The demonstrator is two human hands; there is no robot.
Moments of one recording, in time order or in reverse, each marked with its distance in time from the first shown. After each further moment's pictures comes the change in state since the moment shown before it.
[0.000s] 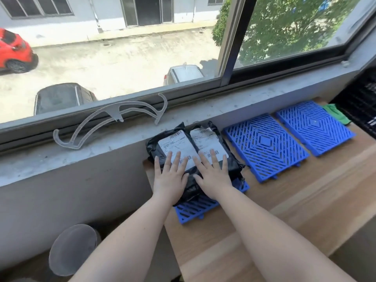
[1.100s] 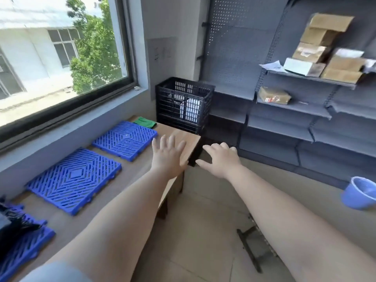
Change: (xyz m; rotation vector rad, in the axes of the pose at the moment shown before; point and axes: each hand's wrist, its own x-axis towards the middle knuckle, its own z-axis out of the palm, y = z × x) left_hand -0.072 0.674 -0.142 0.107 0.370 0.709; right_hand -0.503 0.525 0.015 0.126 0.315 0.747
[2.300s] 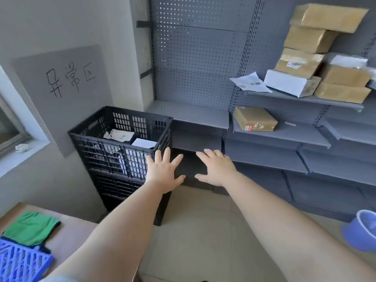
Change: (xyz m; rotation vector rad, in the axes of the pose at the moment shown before) left_hand 0.651 0.143 0.154 0.016 -0.068 0.205; right_hand 0.532 0.395 0.051 0.014 -0.091 0.114
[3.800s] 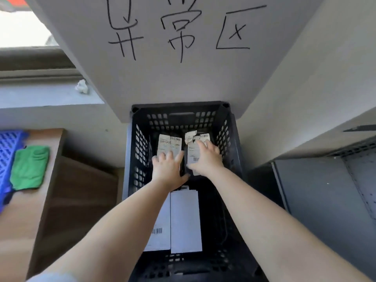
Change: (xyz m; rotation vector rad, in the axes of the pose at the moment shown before) left_hand 0.391 -0.310 0.263 -0.340 -0.492 -1.286; right_hand 0.729 -0.237 0.133 0.166 -0.628 -0.821
